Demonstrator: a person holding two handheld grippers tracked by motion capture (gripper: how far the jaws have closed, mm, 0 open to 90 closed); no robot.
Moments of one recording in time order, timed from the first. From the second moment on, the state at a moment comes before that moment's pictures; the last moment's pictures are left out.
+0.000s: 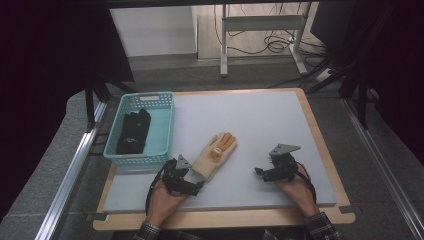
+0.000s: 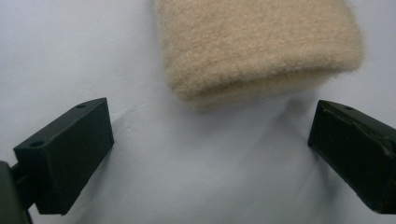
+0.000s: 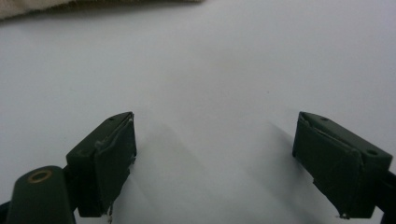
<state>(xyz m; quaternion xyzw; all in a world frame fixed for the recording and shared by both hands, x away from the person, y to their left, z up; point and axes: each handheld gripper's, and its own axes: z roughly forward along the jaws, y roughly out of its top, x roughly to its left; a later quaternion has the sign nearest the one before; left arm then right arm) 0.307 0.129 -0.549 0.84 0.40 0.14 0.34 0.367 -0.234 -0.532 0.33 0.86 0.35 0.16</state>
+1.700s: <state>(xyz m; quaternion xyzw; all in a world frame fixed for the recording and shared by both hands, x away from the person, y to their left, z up) 0.390 0.054 -0.521 0.86 0.42 0.10 0.26 0.367 -0.234 -0.533 0.33 0.86 0.35 0.17</state>
